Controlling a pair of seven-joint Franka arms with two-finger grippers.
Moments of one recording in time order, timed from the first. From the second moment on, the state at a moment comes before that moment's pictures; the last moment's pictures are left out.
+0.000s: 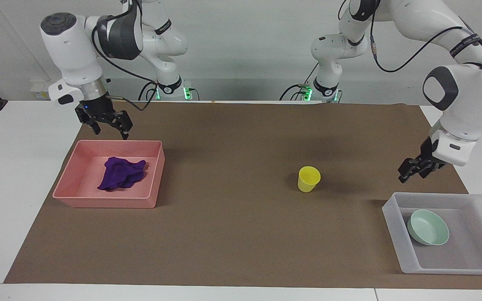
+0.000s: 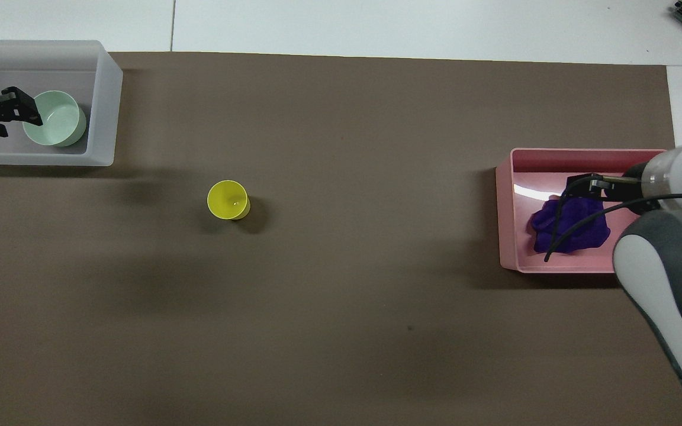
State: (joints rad) left arm 0.06 0.29 -0.09 -1.51 0.01 1.86 -0.16; right arm -0.01 -0.10 -0.05 -1.84 -0.04 1.83 0.17
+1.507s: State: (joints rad) left arm -0.23 0.11 -0.09 -2.04 0.01 2.31 -0.16; right arm -0.02 -0.11 -0.05 -1.63 -0.03 1.53 0.09
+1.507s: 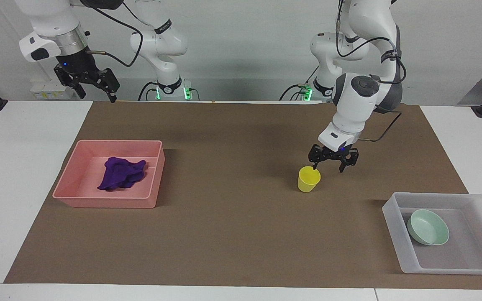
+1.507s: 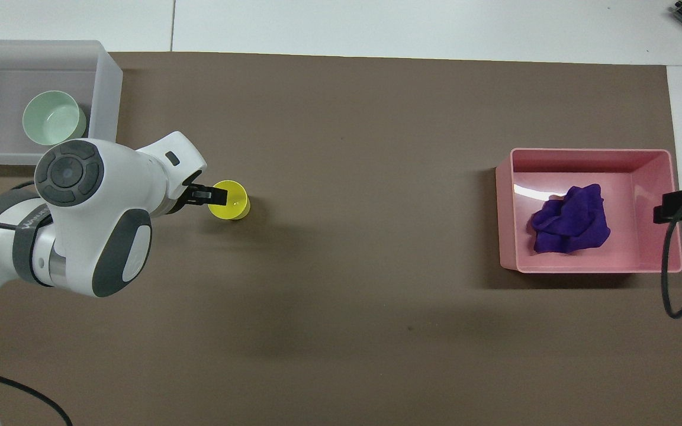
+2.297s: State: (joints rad) left arm -0.26 0.19 -0.09 -2.14 0.01 2.51 -0.18; right arm -0.02 -0.11 -0.05 -1.63 -0.03 1.50 0.09
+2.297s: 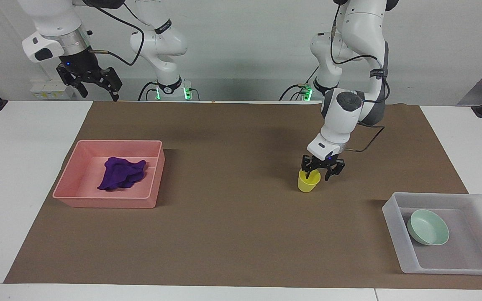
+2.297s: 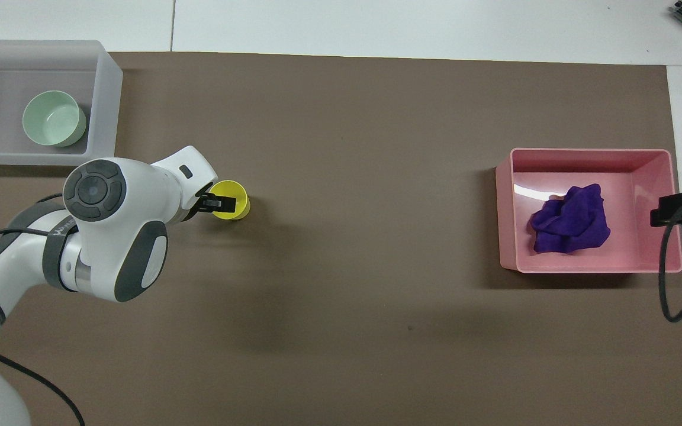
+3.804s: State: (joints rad) left arm 0.17 0.35 -0.06 -1.55 0.01 2.25 -0.08; right arm -0.02 -0.07 -0.05 -1.58 -0.02 1.45 0.10
